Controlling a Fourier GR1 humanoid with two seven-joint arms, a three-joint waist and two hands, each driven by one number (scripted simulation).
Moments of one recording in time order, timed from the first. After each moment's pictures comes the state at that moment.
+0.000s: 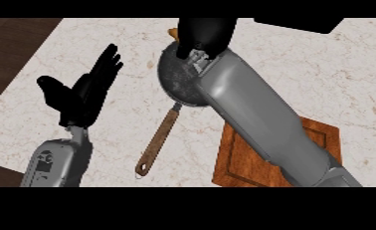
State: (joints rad) left arm -0.27 0.12 -0.02 -1.55 0.09 0.01 0.25; right arm -1.12 -0.01 0.36 -1.14 1.28 0.27 1.07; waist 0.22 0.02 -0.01
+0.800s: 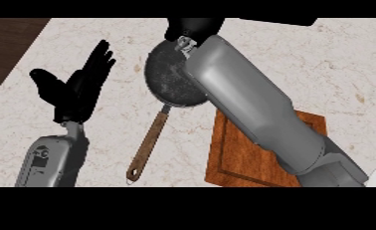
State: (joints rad) left arm -0.30 0.13 0.02 -1.53 0.08 0.04 0.26; right arm -1.25 -0.02 0.40 -0.95 1.21 0.08 1.22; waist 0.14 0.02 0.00
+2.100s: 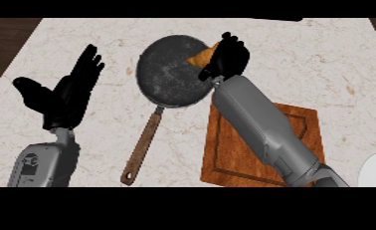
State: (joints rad) left arm -0.25 0.15 0.06 -1.55 0.10 0.04 0.24; right arm -0.97 -0.01 0.43 -0.68 0.91 -0.45 1.08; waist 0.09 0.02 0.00
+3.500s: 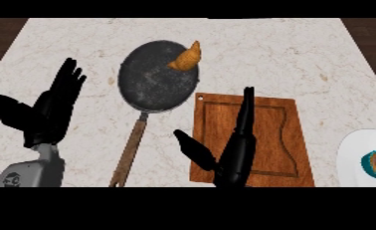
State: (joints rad) left arm -0.13 0.16 0.11 -1.61 0.10 0.06 0.23; right arm -0.20 0.00 0.74 -1.61 1.17 -1.06 1.10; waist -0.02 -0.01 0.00
